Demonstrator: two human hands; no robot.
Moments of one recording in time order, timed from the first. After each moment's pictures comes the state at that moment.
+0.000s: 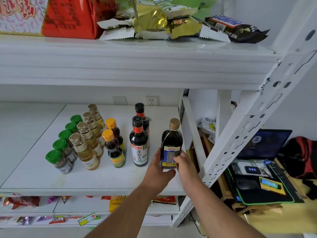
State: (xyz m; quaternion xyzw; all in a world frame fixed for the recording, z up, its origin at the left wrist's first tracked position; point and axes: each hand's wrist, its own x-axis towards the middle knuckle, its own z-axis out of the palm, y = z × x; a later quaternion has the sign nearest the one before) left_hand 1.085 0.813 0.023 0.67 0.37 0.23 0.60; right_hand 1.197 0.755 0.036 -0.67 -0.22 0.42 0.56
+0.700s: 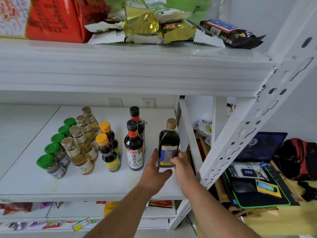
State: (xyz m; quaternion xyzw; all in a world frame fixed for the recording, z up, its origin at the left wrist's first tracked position) left_hand 1.095 0.823 0.025 0.66 0.41 0.20 0.60; right_hand 1.208 0.762 0.041 -0.71 -0.23 0.41 0.52
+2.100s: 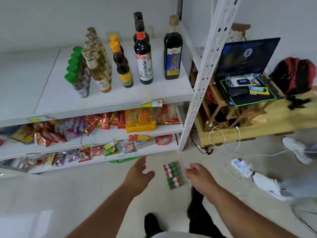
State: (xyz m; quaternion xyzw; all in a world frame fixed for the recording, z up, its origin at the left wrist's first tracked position) left_hand 0.799 0.618 -0.076 0.65 0.53 0.00 0.55; right_hand 0.991 0.461 -0.078 -0.82 -0.12 0.47 0.31
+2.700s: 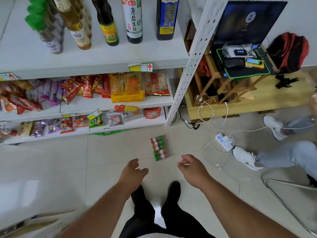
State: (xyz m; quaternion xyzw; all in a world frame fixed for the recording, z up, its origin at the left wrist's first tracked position) left_hand 0.772 0.536 -0.128 0.53 0.60 -0.07 0.60; right_hand 0.968 0.396 -0.121 -0.84 -0.17 0.46 0.21
